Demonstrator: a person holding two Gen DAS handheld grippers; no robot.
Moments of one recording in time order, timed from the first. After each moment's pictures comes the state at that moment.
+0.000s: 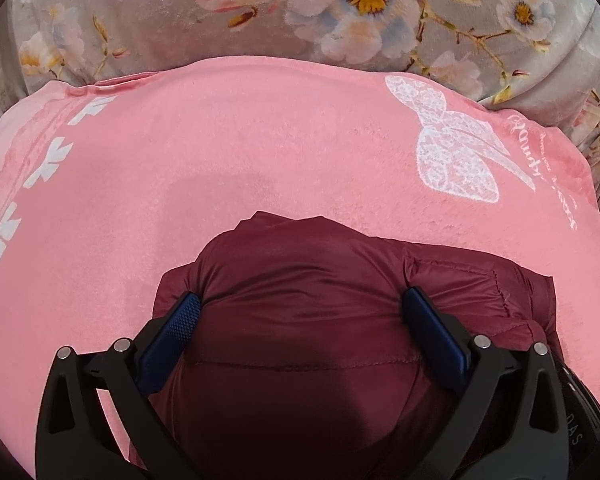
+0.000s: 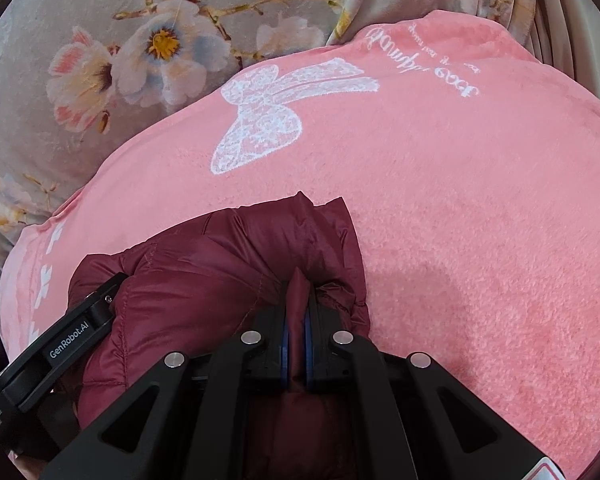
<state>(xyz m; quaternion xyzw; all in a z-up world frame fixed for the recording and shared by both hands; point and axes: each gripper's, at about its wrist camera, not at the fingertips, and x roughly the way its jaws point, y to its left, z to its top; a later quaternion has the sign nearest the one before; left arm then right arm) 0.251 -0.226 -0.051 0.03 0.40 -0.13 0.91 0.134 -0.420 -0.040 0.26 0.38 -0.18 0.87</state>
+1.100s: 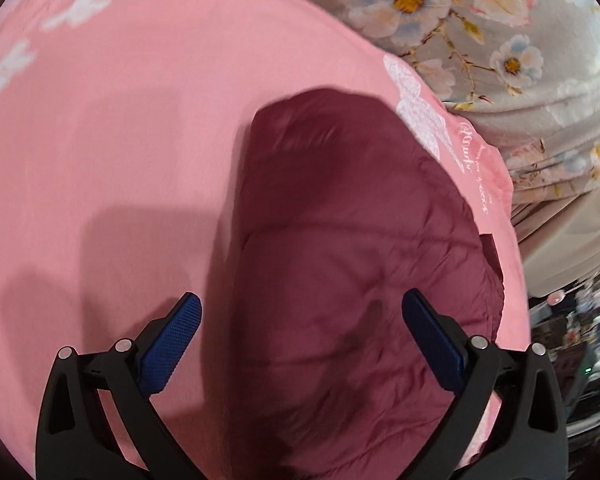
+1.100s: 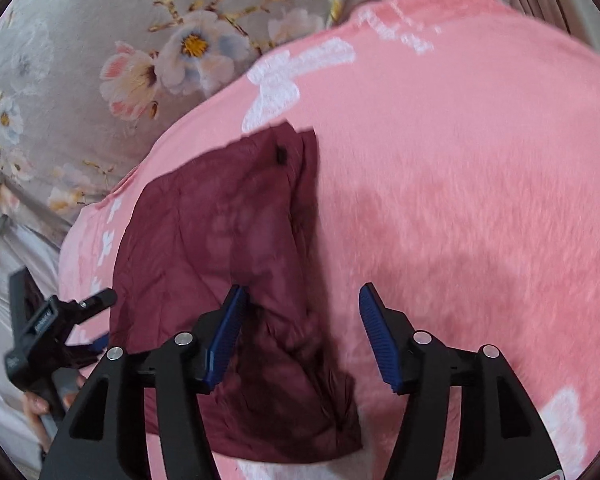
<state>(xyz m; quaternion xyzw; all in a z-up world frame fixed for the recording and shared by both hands) 0.178 -0.101 -0.057 -0.16 0.53 -0.23 0.80 0.008 -0.430 -0.033 0.34 0.39 -0.08 0.85</state>
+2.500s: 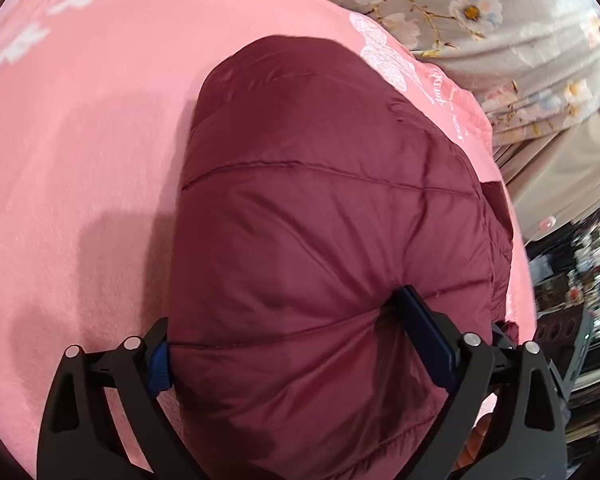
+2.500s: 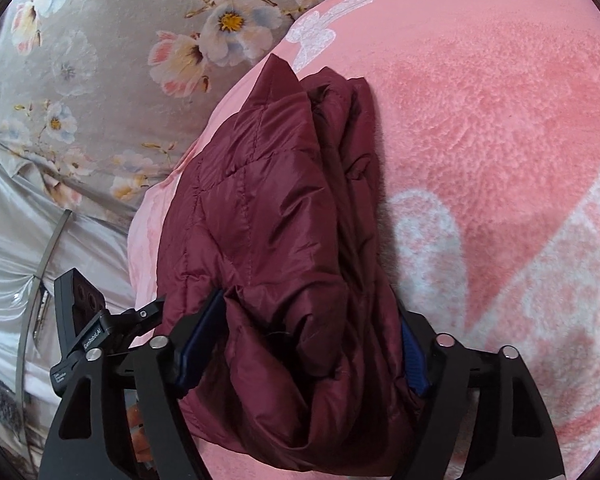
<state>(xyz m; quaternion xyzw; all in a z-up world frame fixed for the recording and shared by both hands) 0.078 -0.096 -0.049 -0.09 0.53 -0.26 0.80 -0.062 -0.357 -0.040 0.43 0.38 0.02 0.82</state>
